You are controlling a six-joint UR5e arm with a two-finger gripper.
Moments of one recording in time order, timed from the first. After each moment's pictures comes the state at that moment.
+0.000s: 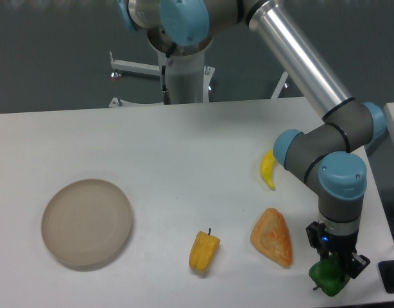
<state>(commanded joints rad) 2.37 -2.51 -0.79 -1.02 1.57 1.43</state>
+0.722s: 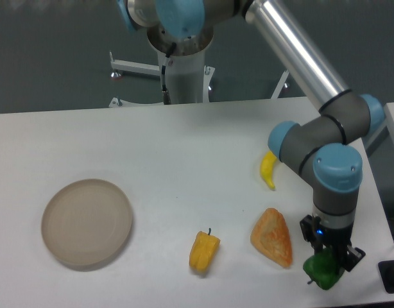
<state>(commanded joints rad) 2.36 -2.33 -0.94 -1.13 1.57 1.37</state>
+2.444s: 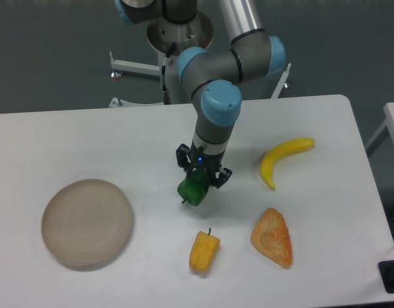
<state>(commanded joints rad) 2.21 -2.00 -1.64 -1.01 1.40 1.04</state>
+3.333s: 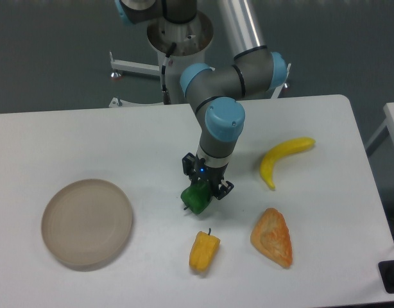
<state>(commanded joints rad) 2.22 -2.02 -1.61 -1.01 1.41 1.04</state>
